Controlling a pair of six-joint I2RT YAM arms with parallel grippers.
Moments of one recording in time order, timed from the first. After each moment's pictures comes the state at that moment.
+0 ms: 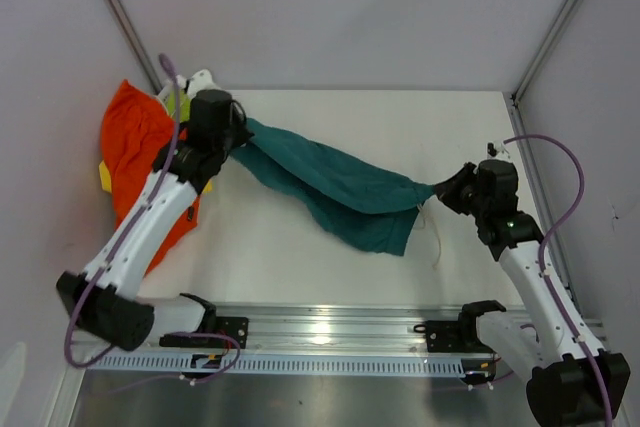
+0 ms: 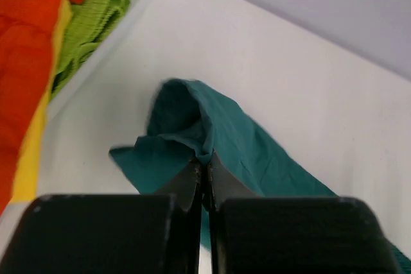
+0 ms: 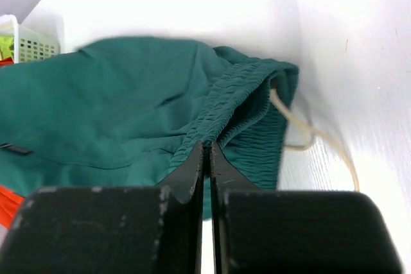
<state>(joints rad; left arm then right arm) -0.39 1.37 1.40 -0.54 -0.34 -0.59 0.15 0.90 0.77 -0.41 -0.06 0.70</state>
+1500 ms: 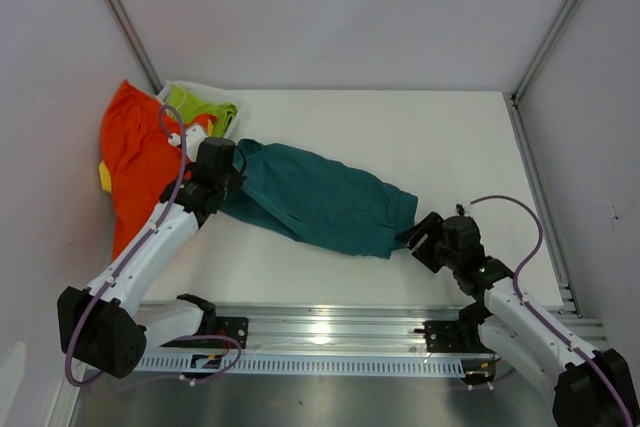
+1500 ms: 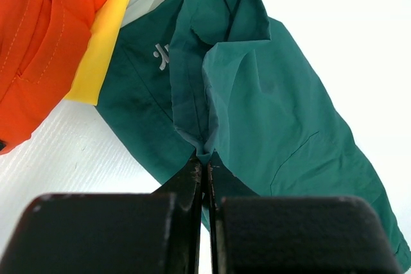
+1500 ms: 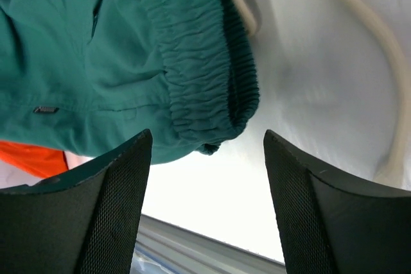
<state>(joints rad) -0.33 1.13 0.95 -0.53 -0.42 -0.81 0.40 0.74 0.27 -0.21 -0.08 1.04</state>
